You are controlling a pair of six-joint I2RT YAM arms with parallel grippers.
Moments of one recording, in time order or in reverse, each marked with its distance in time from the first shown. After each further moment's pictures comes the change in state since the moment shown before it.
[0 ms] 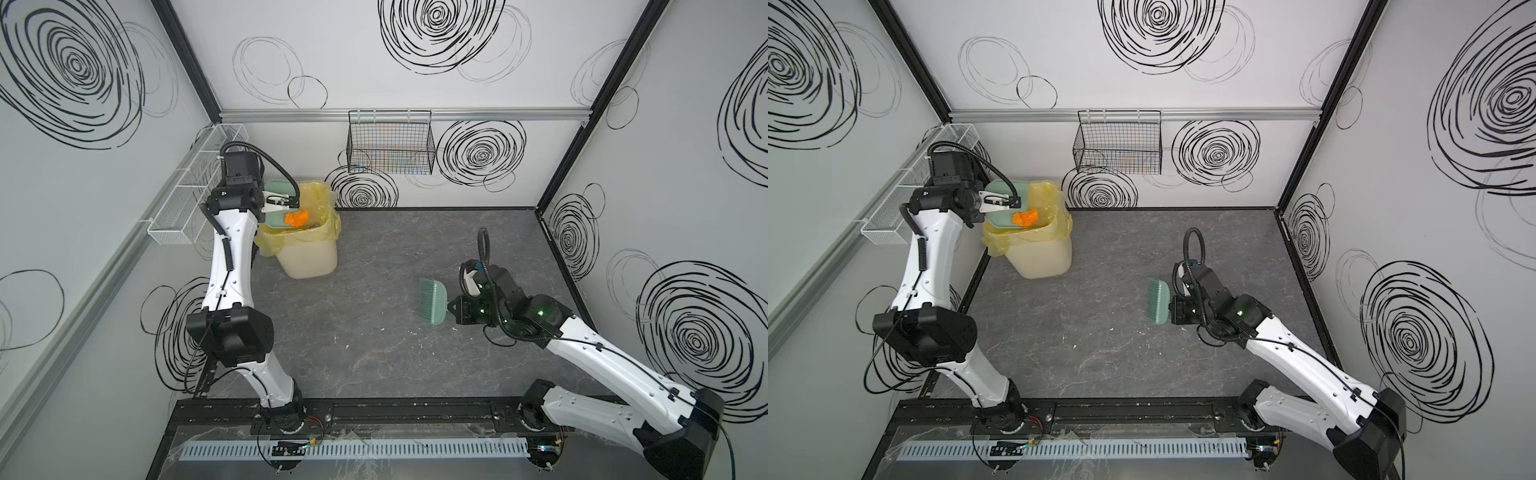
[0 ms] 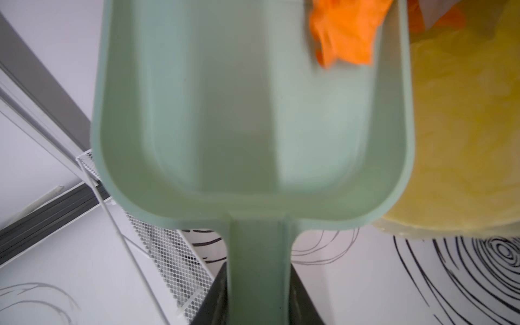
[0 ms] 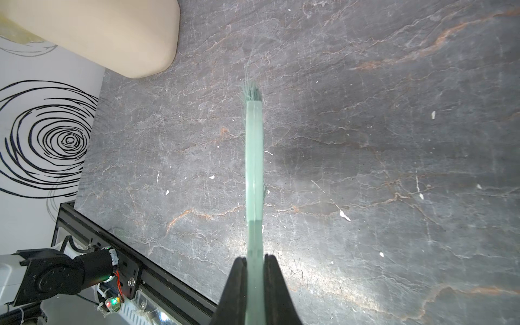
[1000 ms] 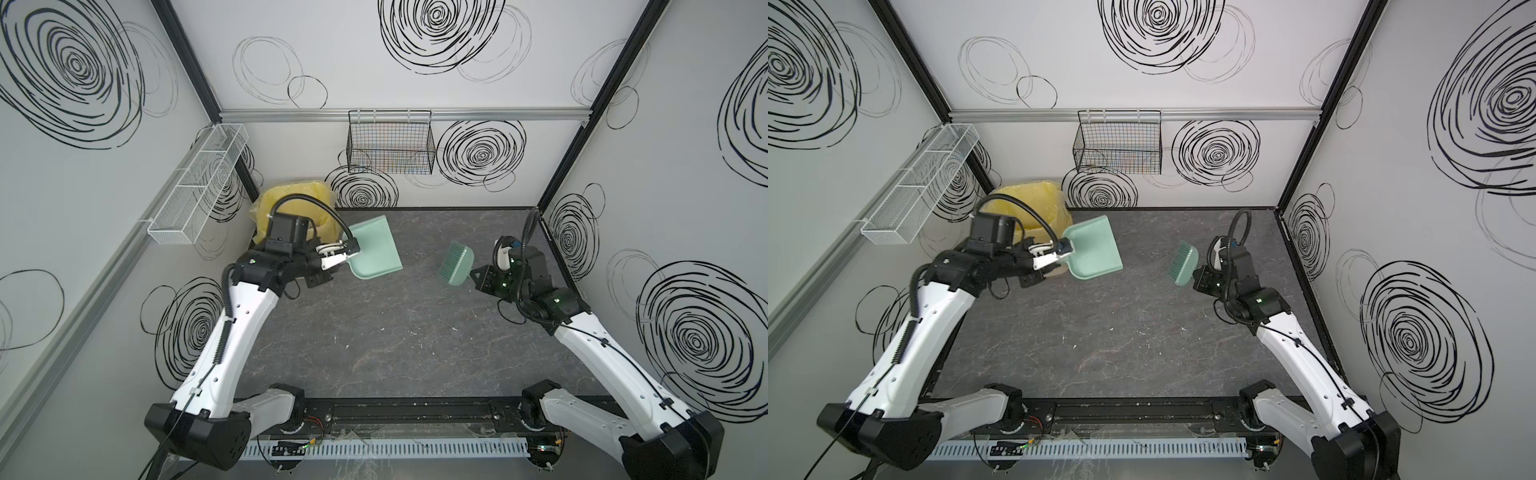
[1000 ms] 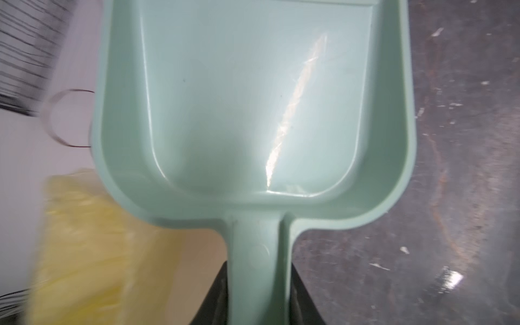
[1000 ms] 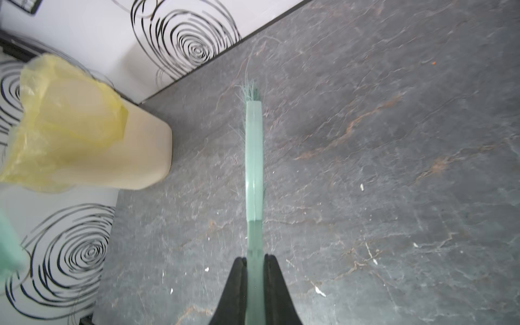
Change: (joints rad) left arm -0.412 -0.544 -0.773 -0.005 0.623 -0.755; right arm -0.416 -0.014 -0.055 0.254 -0.122 0.017
